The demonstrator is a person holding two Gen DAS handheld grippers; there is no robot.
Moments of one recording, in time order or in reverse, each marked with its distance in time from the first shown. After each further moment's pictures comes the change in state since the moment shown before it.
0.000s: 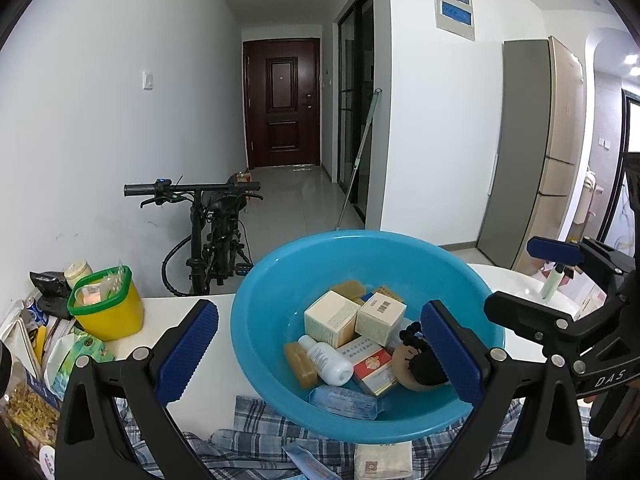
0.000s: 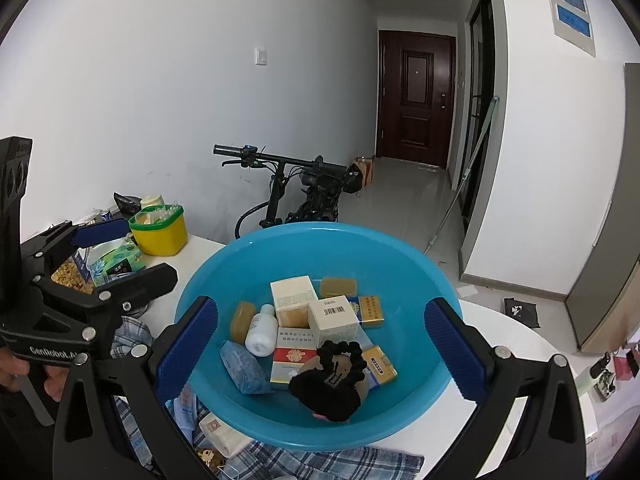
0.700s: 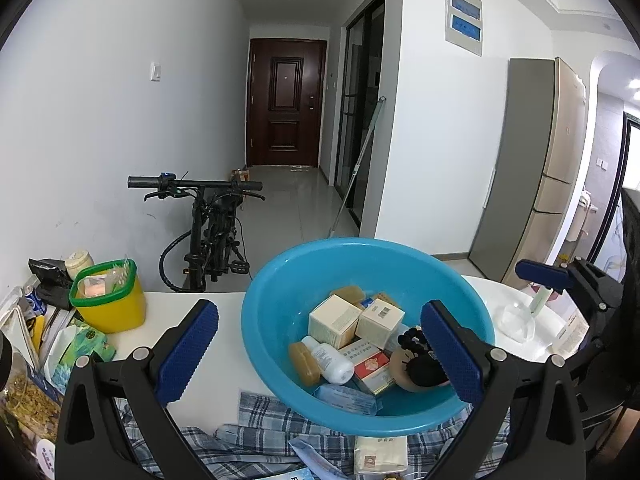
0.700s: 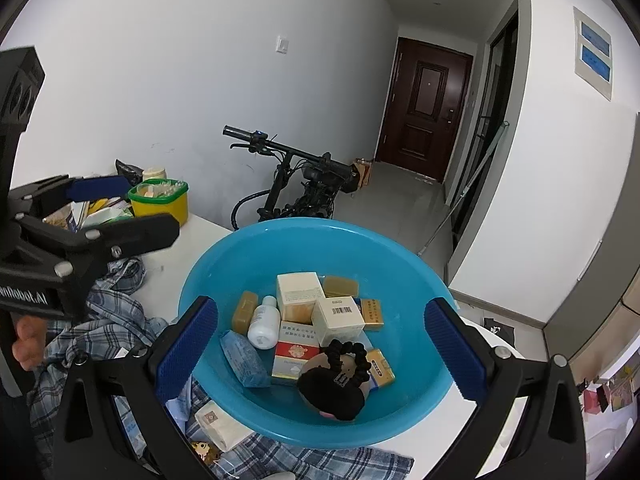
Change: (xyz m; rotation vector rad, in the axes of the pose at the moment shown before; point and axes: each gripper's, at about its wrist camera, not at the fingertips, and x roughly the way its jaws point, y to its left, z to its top) left arm -0.018 0.023 0.007 -0.062 -0.007 -0.029; right arm -0.001 0.038 -0.001 -0.145 0.024 -0.058
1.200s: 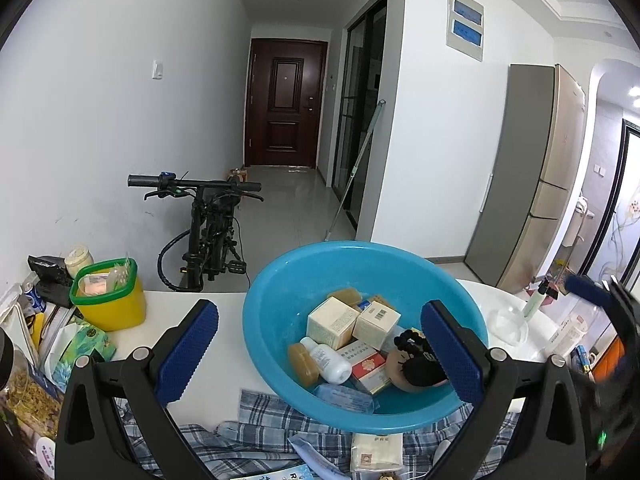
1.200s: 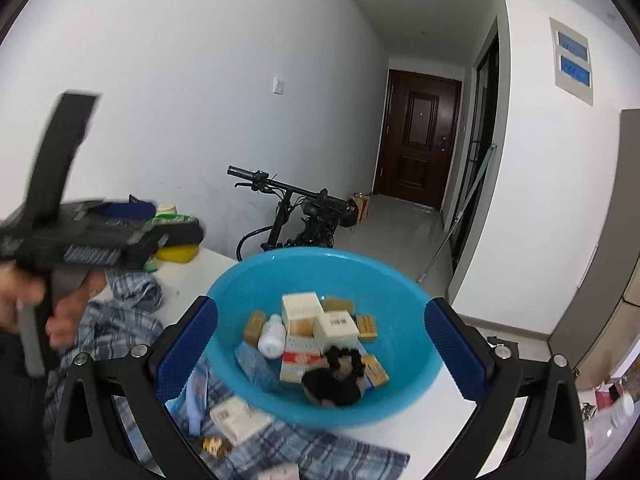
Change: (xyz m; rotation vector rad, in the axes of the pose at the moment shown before) left arm -0.008 0.002 0.005 -0.010 -0.001 -0.010; right arm -0.072 -0.003 -0.034 0.038 -0.144 0.008
